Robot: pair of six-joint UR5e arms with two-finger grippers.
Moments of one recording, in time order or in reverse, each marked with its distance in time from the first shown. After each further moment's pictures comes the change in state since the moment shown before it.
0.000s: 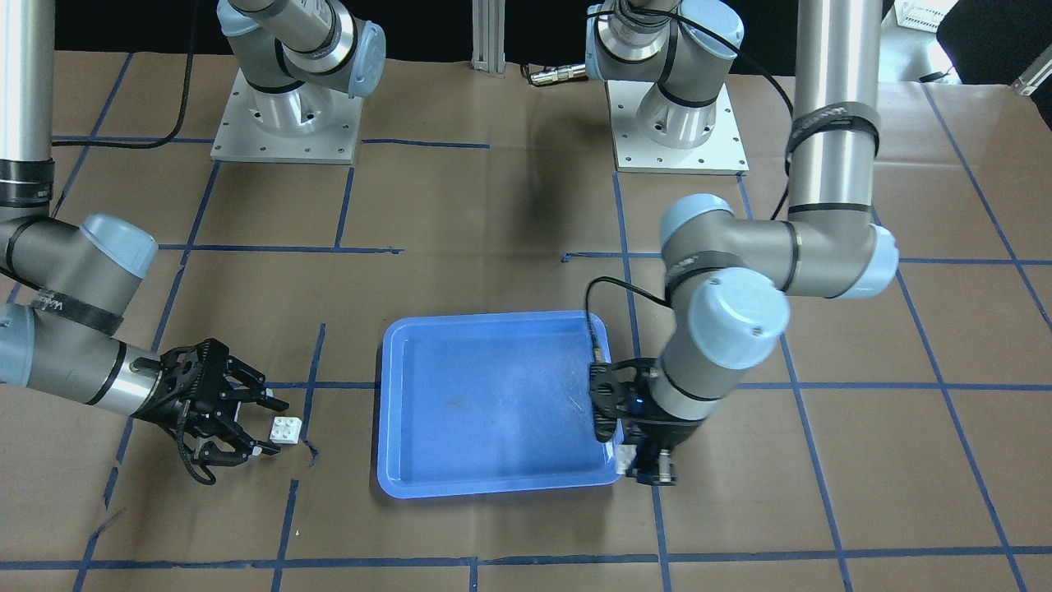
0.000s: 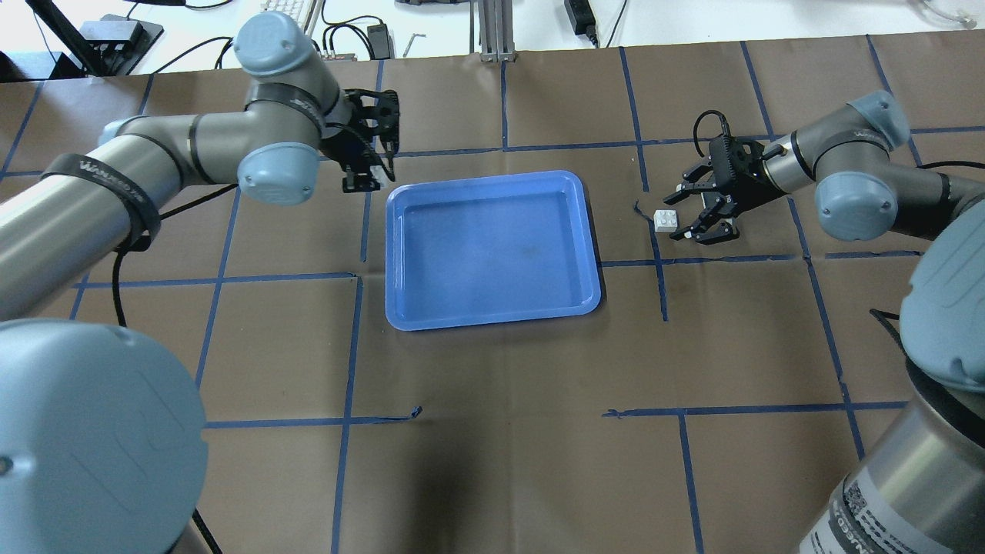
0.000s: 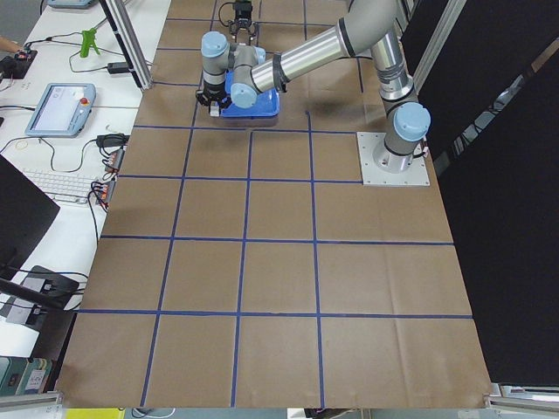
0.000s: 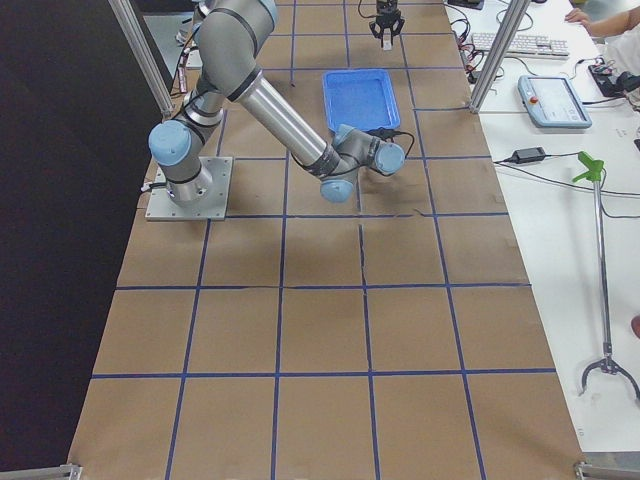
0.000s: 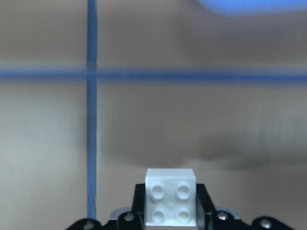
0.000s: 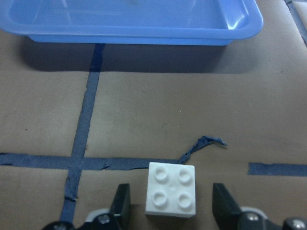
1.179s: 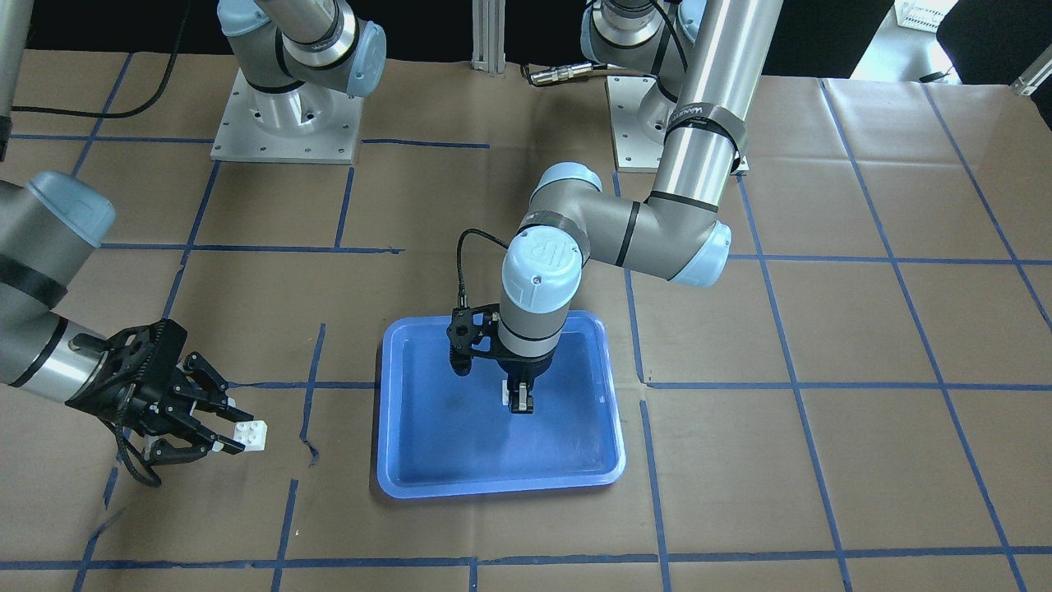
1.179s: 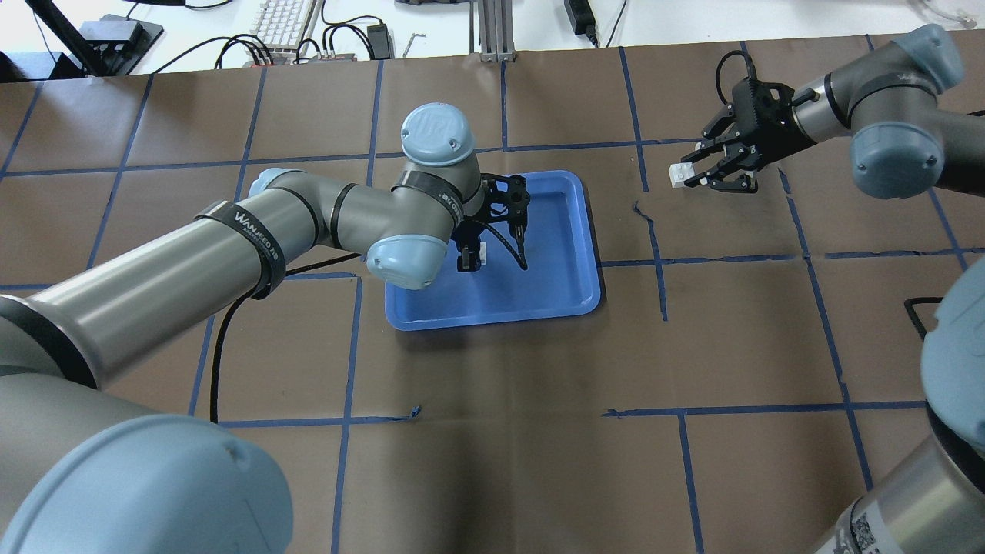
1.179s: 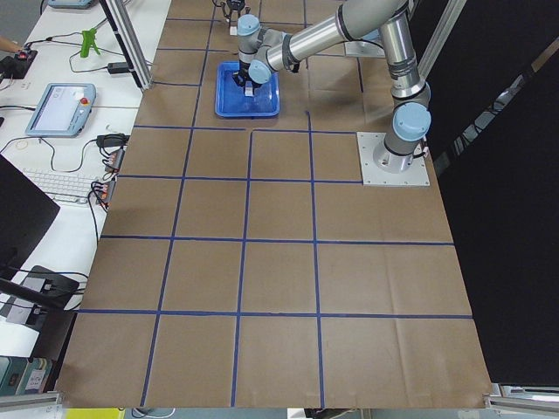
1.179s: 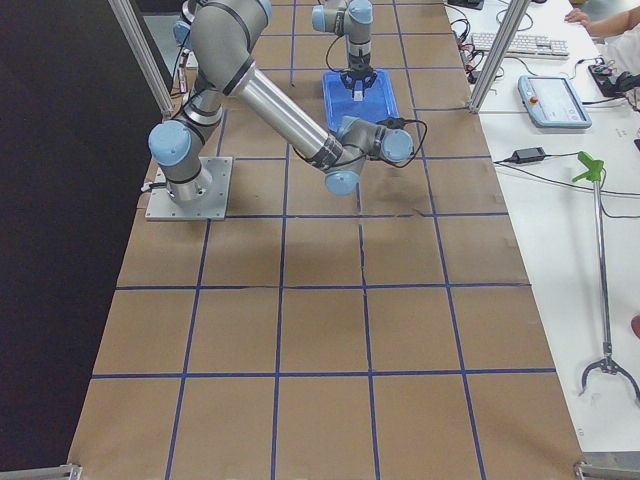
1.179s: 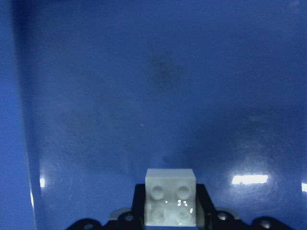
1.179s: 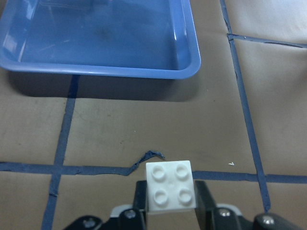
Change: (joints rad) left arm -0.207 -0.018 -0.126 0.052 0.050 -0.182; right arm -0.001 -0.138 -0.088 0.132 -0.009 0.026
